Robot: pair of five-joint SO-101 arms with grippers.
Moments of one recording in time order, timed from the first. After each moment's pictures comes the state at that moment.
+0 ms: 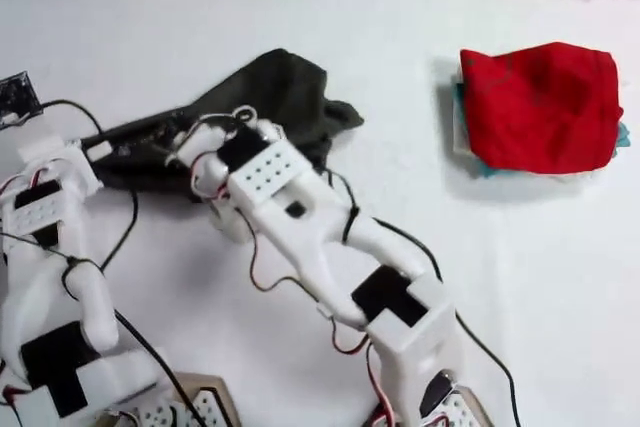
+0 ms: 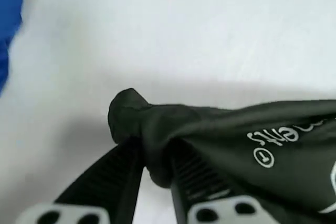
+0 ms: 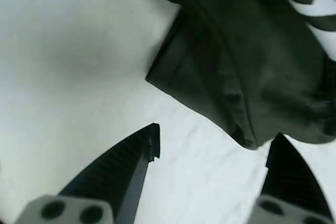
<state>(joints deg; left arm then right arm) -35.2 -9.3 43.5 22.5 3.1 -47.7 21.6 -10.6 82.3 16.5</state>
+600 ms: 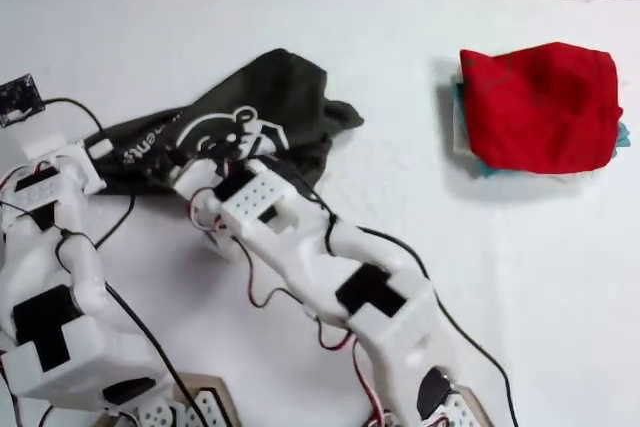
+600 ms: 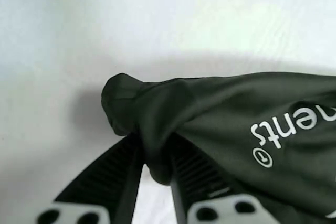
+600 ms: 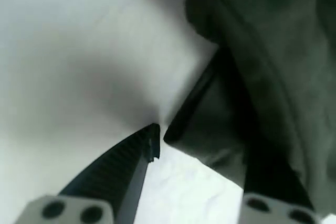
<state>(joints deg) -35.3 0.8 36.1 26.0 4.0 -49.2 29.1 -1.3 63.1 16.4</state>
